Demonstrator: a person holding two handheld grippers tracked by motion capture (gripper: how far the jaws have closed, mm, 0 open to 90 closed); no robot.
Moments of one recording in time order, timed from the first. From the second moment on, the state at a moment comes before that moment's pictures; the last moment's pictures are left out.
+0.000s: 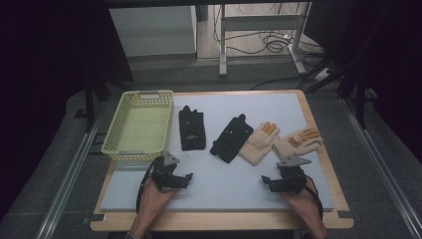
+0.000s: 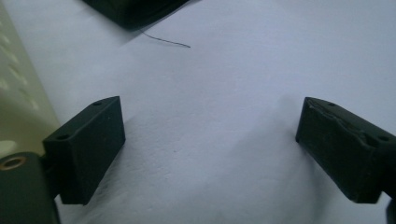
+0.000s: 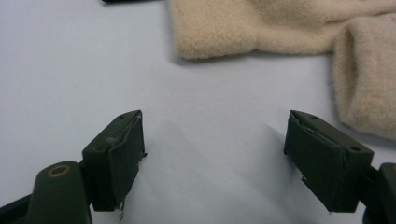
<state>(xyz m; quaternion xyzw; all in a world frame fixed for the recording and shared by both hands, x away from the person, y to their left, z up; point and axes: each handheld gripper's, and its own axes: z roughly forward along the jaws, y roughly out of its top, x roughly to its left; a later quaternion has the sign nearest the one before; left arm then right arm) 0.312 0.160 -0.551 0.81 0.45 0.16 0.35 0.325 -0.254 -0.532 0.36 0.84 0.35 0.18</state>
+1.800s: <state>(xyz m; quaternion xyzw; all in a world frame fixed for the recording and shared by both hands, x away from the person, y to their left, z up) 0.312 0.160 -0.551 0.81 0.45 0.16 0.35 0.394 -0.180 -0.493 0.35 0.85 0.37 0.15</state>
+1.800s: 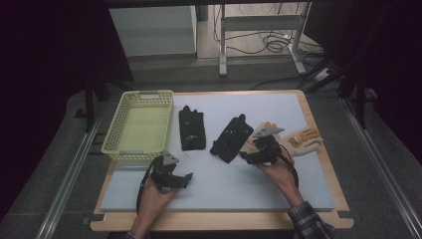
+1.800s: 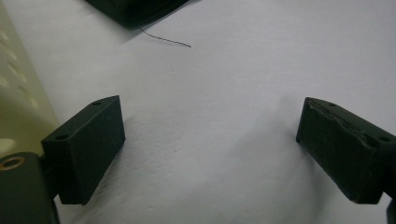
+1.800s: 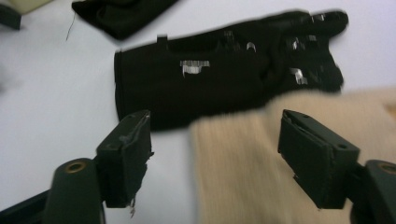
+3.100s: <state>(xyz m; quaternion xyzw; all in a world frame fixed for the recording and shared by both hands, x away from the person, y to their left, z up) 0.312 0.160 -0.551 0.81 0.45 0.16 0.35 0.447 -0.118 -0.493 0.33 0.87 0.32 0.17</state>
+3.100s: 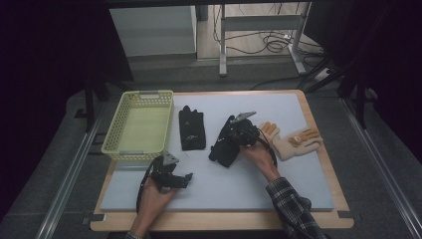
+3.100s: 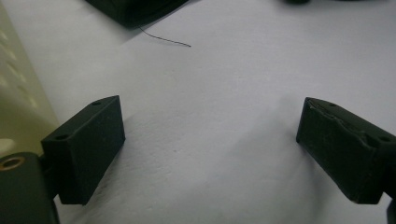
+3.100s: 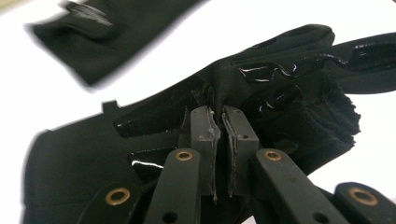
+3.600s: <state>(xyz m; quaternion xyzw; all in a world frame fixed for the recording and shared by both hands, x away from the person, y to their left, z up) 0.312 0.160 -0.551 0.81 0.45 0.16 0.35 0.353 -0.116 -0.474 0.22 0.90 0.37 0.09</state>
